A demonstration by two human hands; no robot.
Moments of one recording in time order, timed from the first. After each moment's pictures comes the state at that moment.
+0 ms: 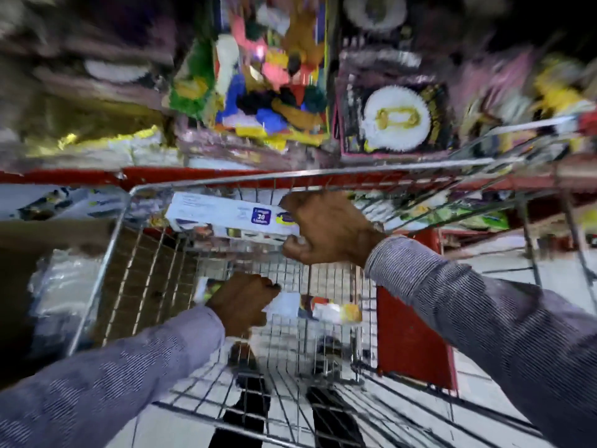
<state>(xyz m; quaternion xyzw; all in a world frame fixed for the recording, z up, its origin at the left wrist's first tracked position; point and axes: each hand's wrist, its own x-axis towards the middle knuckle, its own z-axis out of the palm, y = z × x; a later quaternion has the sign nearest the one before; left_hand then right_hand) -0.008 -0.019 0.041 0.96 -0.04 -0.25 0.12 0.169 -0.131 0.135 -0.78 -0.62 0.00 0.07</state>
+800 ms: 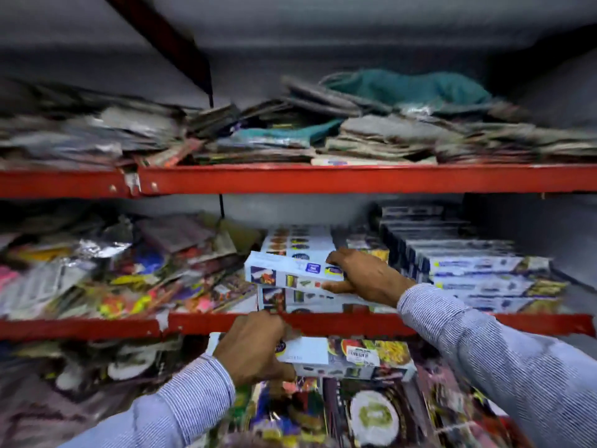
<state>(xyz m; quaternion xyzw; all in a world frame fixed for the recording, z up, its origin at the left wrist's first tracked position) 0.099 0.041 0.470 0.99 0.06 0.12 0.01 0.303 -0.105 0.528 -0.82 -0.55 -0.14 0.07</state>
